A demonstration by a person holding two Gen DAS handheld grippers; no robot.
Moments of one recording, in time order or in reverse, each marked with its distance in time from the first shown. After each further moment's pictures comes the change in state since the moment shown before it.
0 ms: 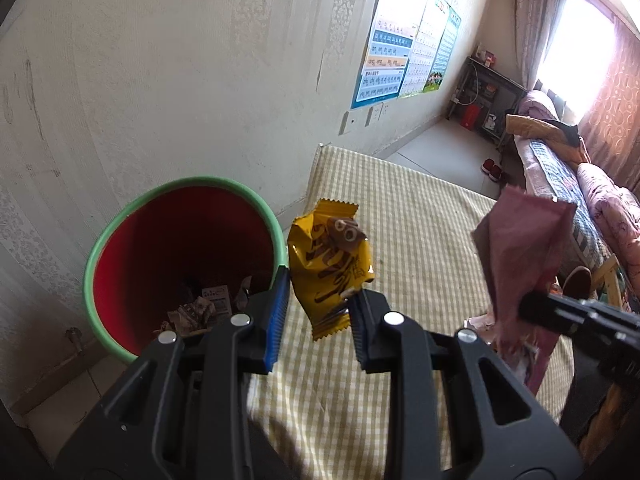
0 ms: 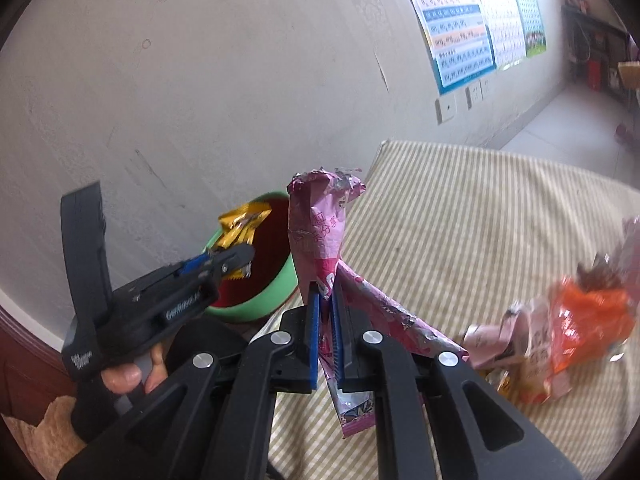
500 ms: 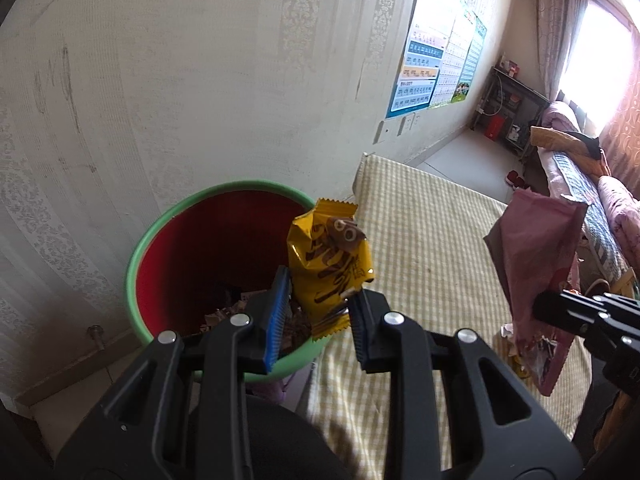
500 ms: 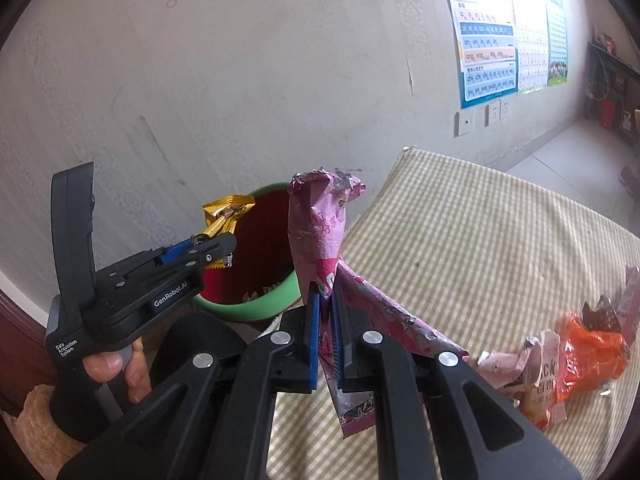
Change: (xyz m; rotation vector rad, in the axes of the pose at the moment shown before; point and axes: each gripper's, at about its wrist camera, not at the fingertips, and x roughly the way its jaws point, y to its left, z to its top) left arm -0.006 0.043 0.002 -0.038 -0.025 0.084; right arm 0.032 0.038 0.006 -0.135 0.041 -0.050
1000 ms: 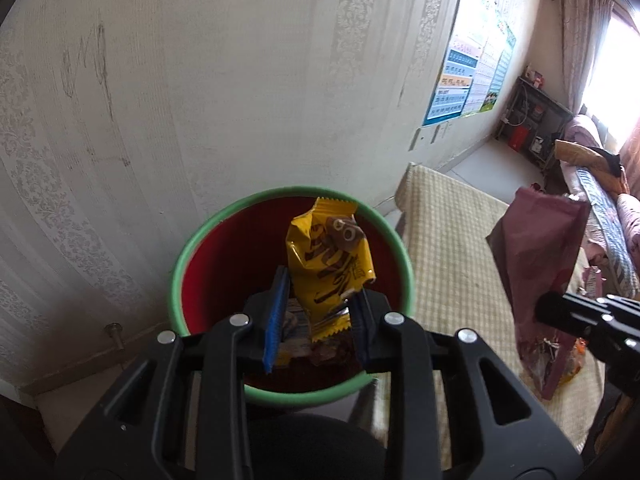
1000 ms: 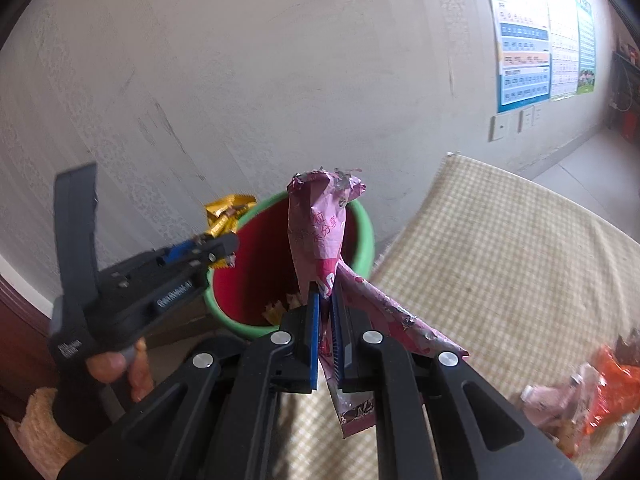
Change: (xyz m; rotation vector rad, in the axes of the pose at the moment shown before) left arm 0.011 0.055 0.011 -0.053 0.005 0.074; right arm 0.047 0.036 0.026 -0.037 0.030 0.071
